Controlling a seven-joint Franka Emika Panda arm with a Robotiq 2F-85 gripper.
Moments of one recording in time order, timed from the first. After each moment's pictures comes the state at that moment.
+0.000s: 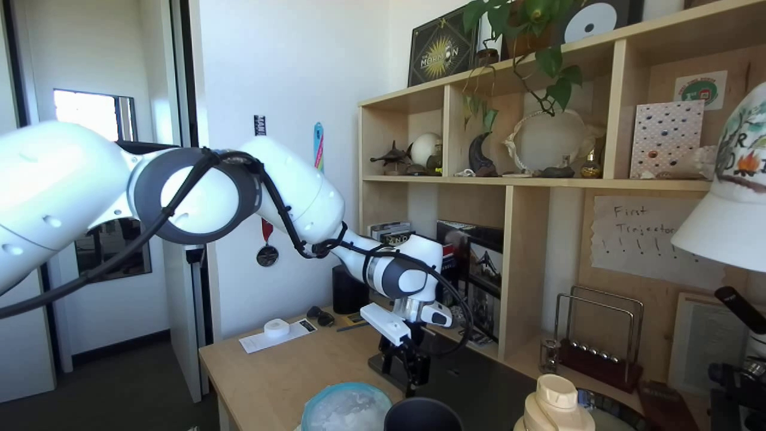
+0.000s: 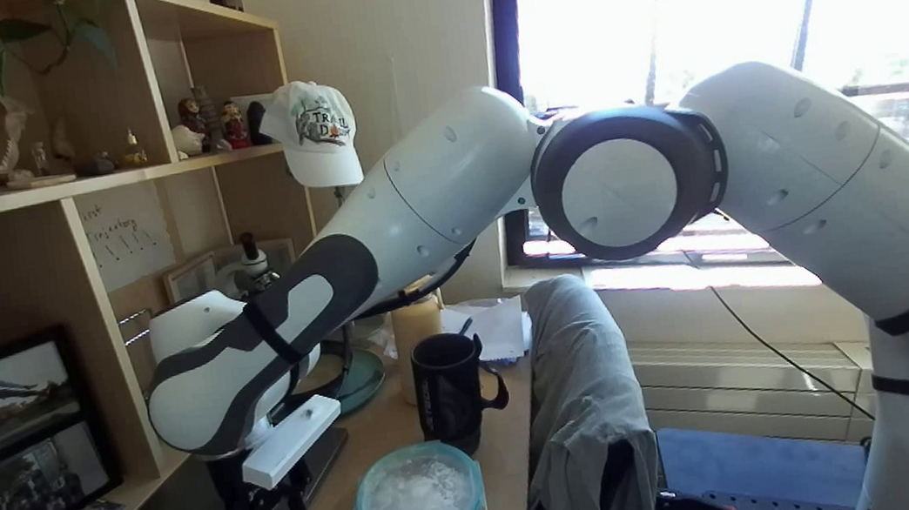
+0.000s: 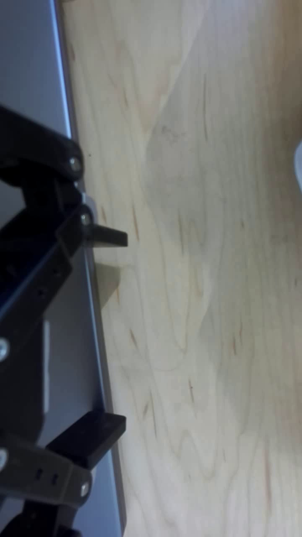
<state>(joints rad) 0.05 0.90 0.01 -1.35 0.07 2.08 0.05</state>
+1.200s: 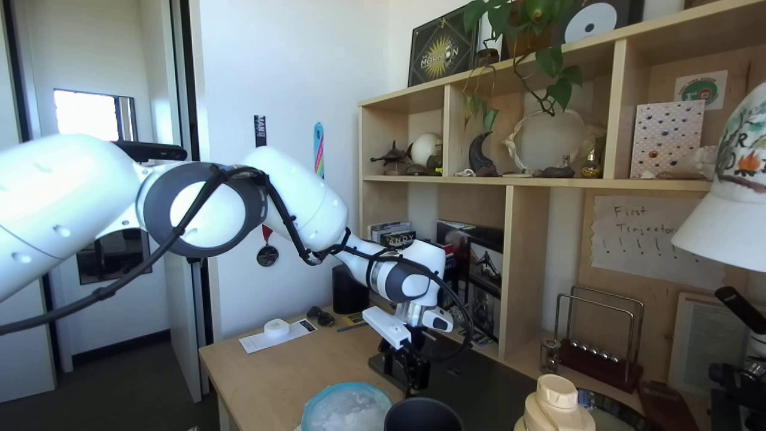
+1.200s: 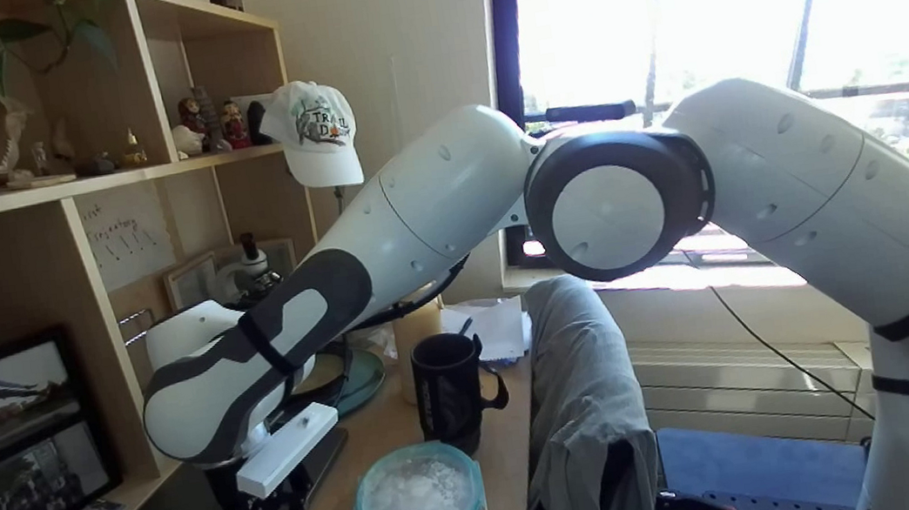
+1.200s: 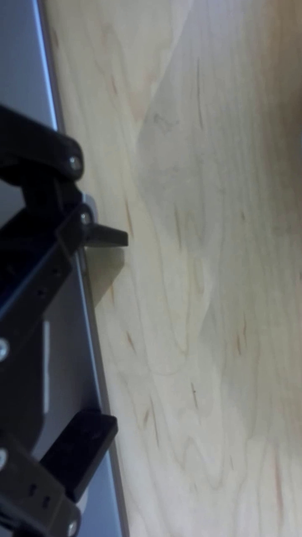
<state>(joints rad) 0.05 0.95 0.01 -1.28 0.08 2.04 0.08</state>
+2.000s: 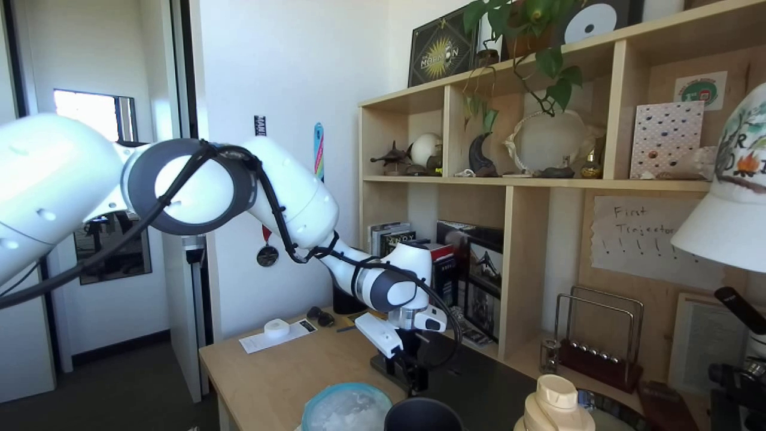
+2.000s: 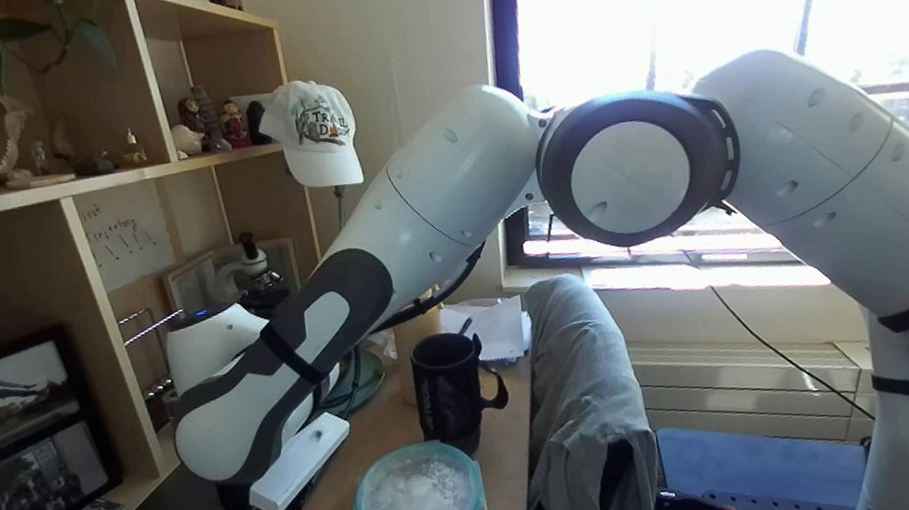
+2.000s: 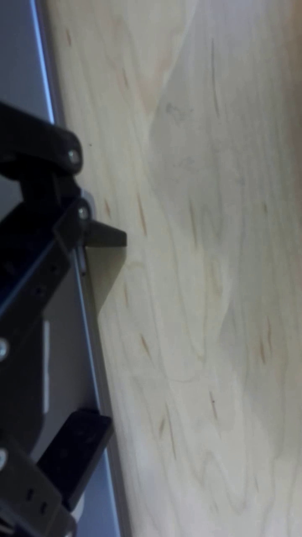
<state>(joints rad) 0.06 0.86 0.00 -1.48 0.05 2.30 0.11</state>
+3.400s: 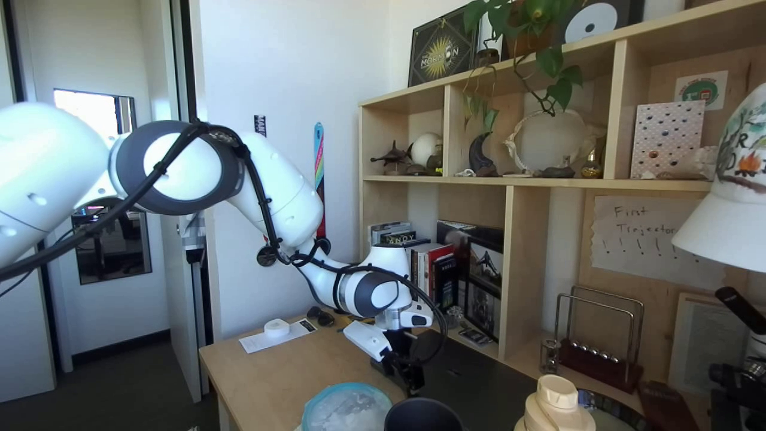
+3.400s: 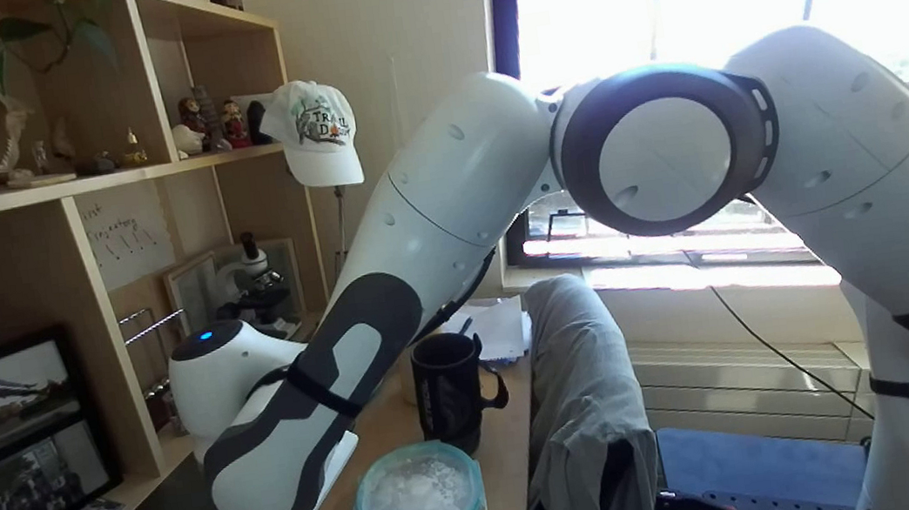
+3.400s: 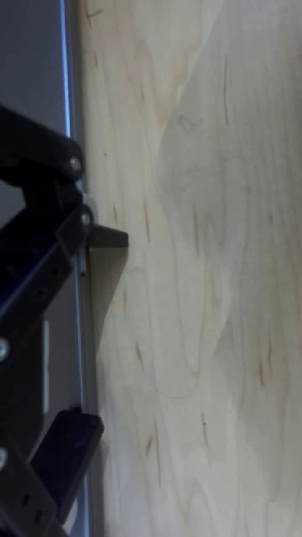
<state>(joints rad) 0.16 0.80 -0.07 -1.63 -0.07 2.50 0.20</state>
